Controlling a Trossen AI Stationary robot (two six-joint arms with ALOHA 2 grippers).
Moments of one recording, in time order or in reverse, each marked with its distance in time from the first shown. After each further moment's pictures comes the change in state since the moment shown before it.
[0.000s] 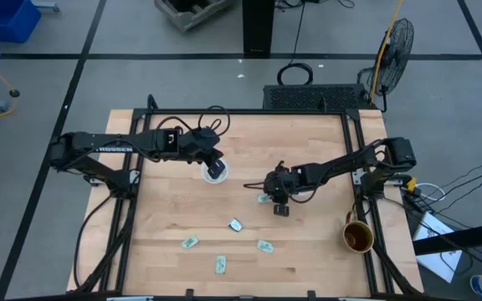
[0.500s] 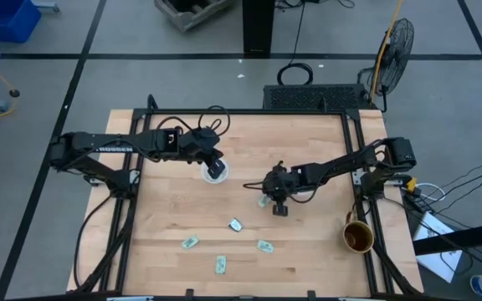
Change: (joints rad) left arm 0.000 0.000 0.000 0.000 0.000 0.000; right arm 0.007 0.000 0.000 0.050 0.000 -0.043
